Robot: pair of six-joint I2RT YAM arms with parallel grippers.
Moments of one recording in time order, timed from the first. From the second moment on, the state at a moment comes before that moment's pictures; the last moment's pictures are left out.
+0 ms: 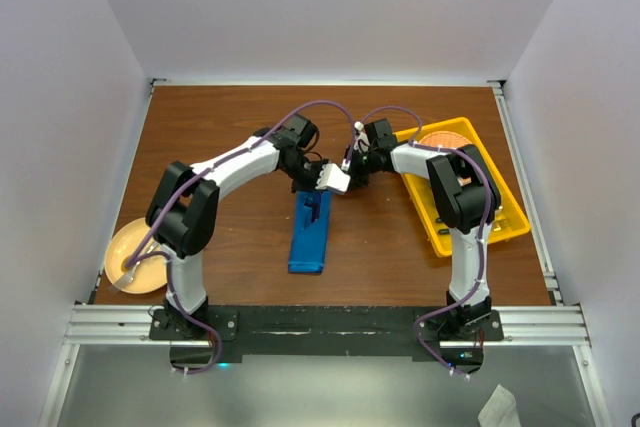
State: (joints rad) left arm -0.58 1.91 1.45 -0.72 0.57 1.22; right arm 0.39 2.11 1.31 -0.18 -0.60 0.64
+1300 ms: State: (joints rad) left arm -0.63 1.92 1.33 -0.72 0.52 1.22; right arm 0.39 2.11 1.31 -0.18 -0.59 0.64
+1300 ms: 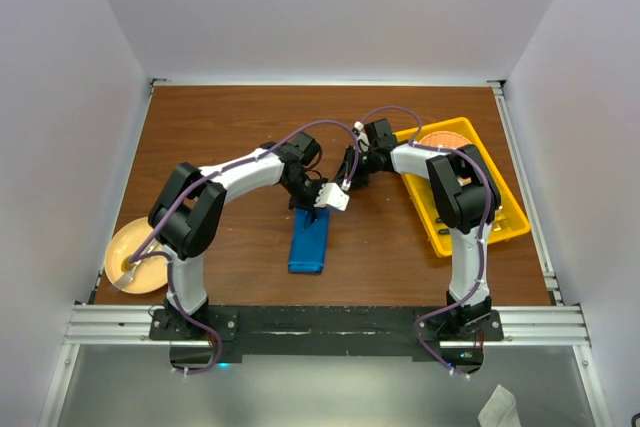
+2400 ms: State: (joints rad) left arm -0.61 1.94 1.46 -0.79 0.56 1.20; right arm 0.39 2.11 1.31 -0.18 -0.59 0.64
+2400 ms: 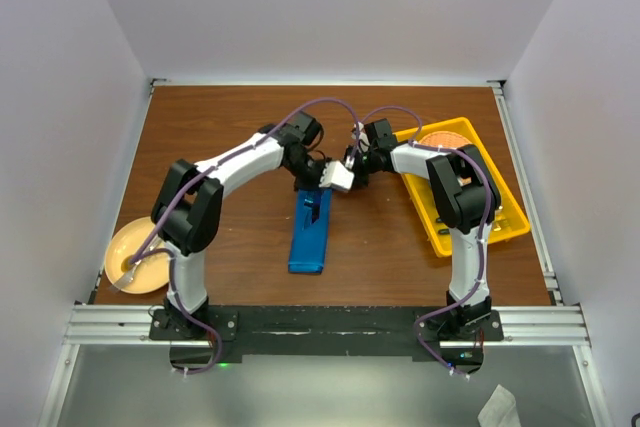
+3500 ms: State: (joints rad) left arm -0.55 2.15 1.67 -0.71 0.42 1.21; right arm 0.39 2.11 1.31 -0.18 -0.59 0.64
